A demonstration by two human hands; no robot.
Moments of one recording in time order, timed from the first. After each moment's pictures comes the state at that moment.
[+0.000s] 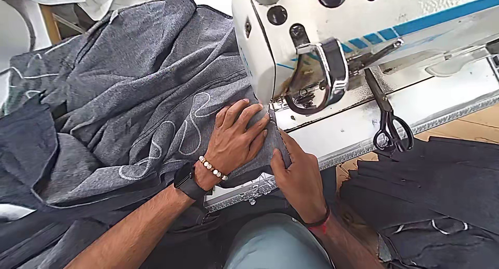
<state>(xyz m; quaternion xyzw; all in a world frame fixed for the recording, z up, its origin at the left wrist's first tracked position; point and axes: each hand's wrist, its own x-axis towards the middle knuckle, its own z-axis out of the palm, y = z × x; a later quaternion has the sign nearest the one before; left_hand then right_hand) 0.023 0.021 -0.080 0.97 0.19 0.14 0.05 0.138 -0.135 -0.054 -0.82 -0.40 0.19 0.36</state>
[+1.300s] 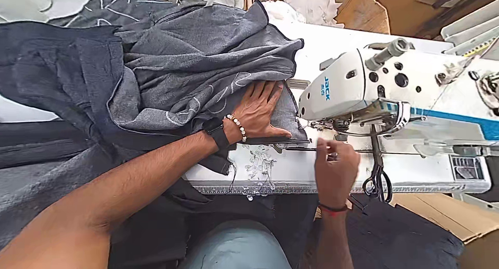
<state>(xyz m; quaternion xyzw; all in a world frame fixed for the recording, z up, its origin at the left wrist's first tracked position) 0.034 0.075 -0.074 0.93 0.36 0.07 0.07 0.210 -0.115 -0.048 -0.85 -0.47 0.01 0.25</state>
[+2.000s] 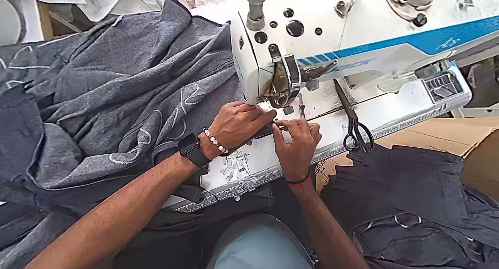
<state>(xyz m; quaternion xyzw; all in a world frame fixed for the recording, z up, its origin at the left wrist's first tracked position) 0.067 0.040 -0.056 0.97 0.02 0.23 0.01 0.186 -0.119 -0.088 -0.85 -0.40 -0.05 0.33</state>
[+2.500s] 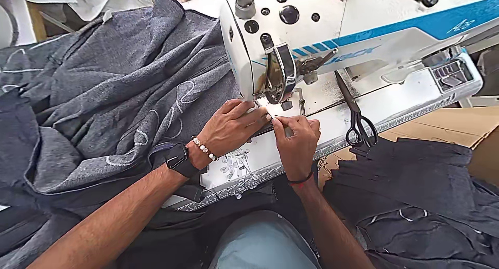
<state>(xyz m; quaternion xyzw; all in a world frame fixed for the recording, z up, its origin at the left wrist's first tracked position) 0.046 0.038 -0.063 0.99 0.00 0.14 -0.01 0.184 -0.119 -0.078 -0.87 -0.37 0.02 0.34</state>
